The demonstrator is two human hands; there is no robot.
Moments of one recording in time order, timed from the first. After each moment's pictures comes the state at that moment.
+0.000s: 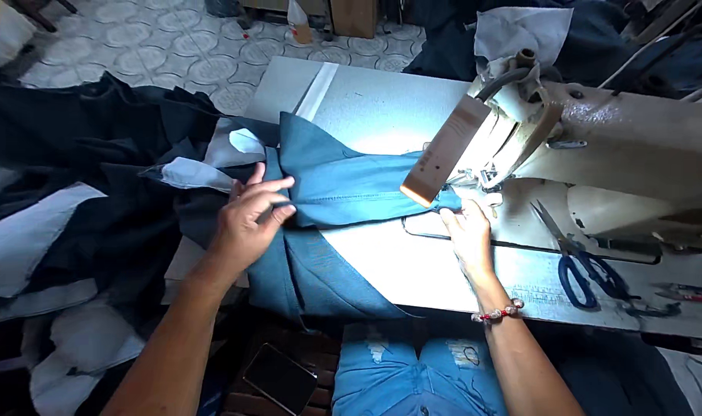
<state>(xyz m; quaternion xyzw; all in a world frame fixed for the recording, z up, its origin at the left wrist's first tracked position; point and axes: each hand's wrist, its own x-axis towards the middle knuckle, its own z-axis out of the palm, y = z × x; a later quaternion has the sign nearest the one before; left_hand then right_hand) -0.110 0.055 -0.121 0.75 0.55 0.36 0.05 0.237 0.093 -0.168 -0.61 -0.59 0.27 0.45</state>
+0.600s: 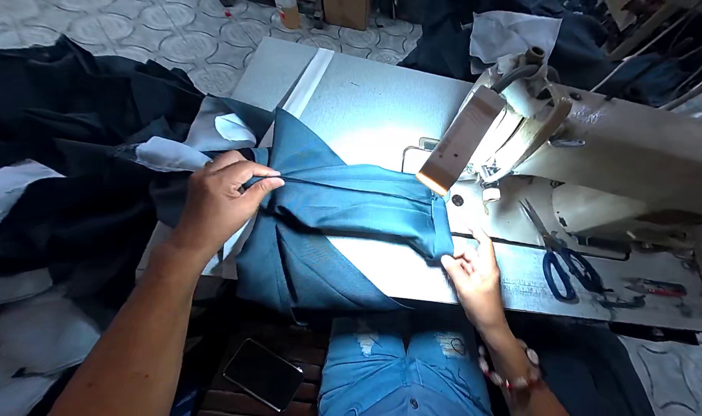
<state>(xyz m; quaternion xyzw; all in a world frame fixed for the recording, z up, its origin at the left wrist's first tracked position) -0.127 0.073 -0.119 0.76 0.54 0.37 0.00 0.249 0.019 -0.158 -0.54 -0.57 0.36 0.50</state>
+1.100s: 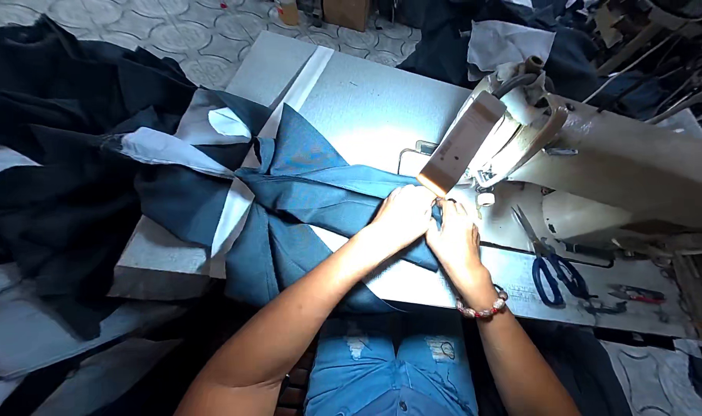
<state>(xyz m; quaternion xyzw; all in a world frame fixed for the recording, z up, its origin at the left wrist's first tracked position) 0.091 0.107 -0.127 0.81 0.48 0.27 0.22 0.231 0.082 -0.140 -0.65 -0.72 0.13 0.22</state>
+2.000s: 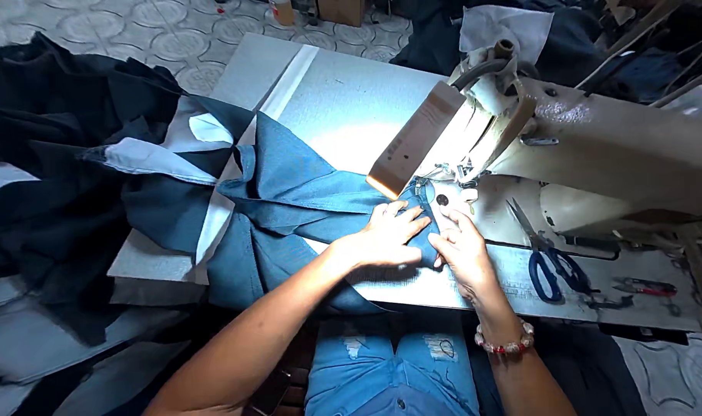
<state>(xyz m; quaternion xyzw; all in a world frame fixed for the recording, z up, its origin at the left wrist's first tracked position) 0.084 0.098 -0.140 0.85 0.40 0.09 0.33 0.258 0.059 -0.128 -0.59 -0.45 0.52 0.42</state>
